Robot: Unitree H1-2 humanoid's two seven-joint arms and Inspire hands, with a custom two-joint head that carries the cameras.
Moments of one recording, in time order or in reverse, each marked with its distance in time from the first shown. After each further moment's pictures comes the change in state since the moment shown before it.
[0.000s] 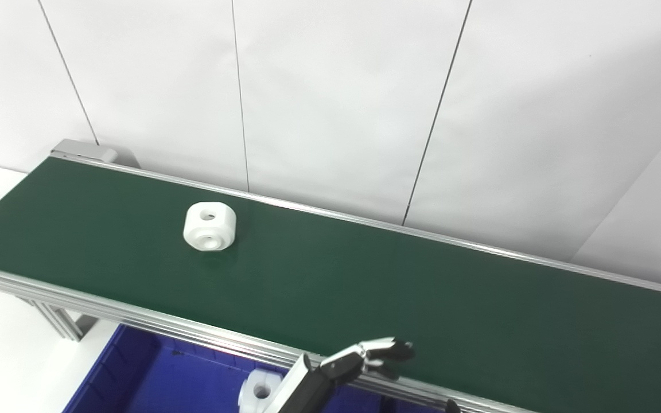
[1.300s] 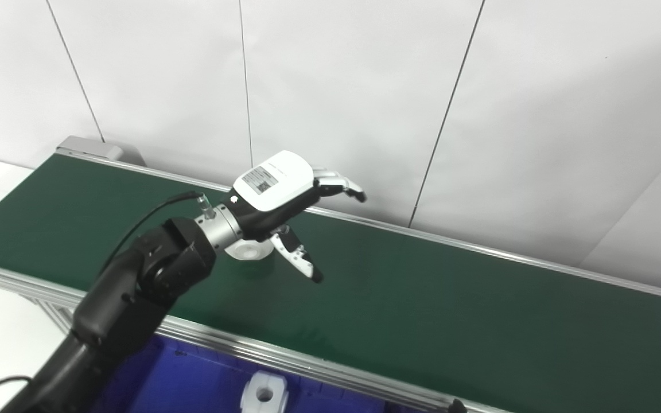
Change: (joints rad) left arm -0.781 0.427 0.180 0.362 0.570 0.029 -0.091; right arm 0.030 0.058 -0.056 -0.032 0.000 0.000 0.081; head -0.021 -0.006
